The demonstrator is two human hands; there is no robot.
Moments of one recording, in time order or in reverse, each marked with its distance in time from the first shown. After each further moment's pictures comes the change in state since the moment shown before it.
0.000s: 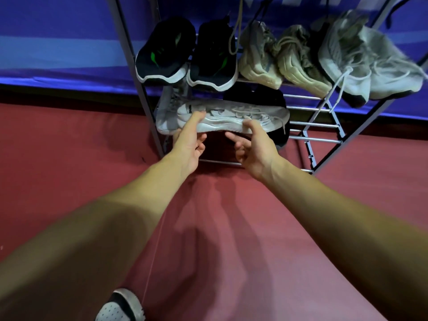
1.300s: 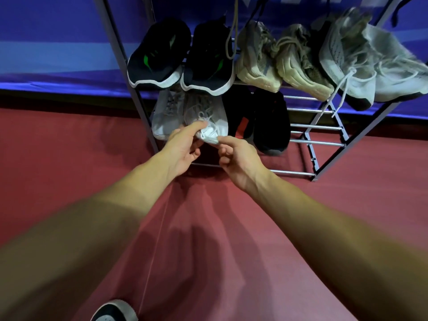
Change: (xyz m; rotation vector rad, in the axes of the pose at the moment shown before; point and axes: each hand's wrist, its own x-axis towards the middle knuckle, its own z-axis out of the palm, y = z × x) left_hand 0.019 0.008 -0.006 0.184 -0.101 -0.002; right_hand 0.012 0.024 0.012 0.060 -0.143 0.026
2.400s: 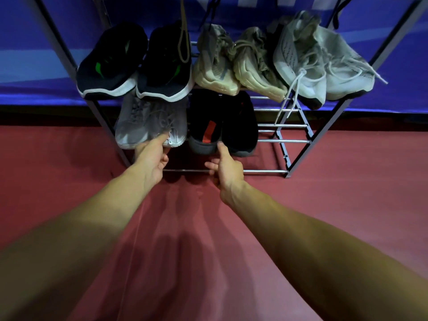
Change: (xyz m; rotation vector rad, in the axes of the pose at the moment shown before) left_hand 0.022 -0.018 0.015 -0.069 0.254 0.011; right_hand 0.023 0.011 -0.052 -0.214 0.378 -0.014
